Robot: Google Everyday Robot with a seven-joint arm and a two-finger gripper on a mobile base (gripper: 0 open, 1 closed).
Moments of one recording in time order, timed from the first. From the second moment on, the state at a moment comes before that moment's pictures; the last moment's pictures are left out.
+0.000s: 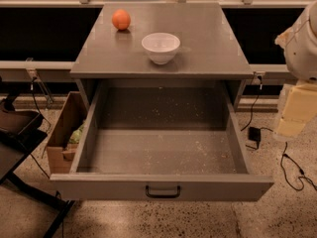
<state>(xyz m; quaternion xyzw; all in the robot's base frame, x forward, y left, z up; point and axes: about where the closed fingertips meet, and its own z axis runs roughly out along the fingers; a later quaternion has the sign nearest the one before) 0.431 -0.220 0.986 -0.61 0.76 -0.17 0.15</state>
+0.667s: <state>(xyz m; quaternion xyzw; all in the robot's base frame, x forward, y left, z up) 0.429 -0.216 0.992 -0.60 0.76 -0.17 0.16</state>
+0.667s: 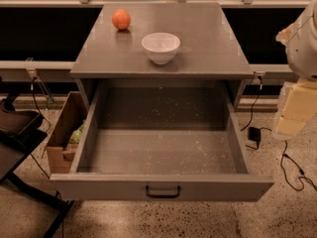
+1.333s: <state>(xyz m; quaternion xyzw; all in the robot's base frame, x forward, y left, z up) 0.384 -0.169 0.935 -0.55 0.80 -0.10 0.20</state>
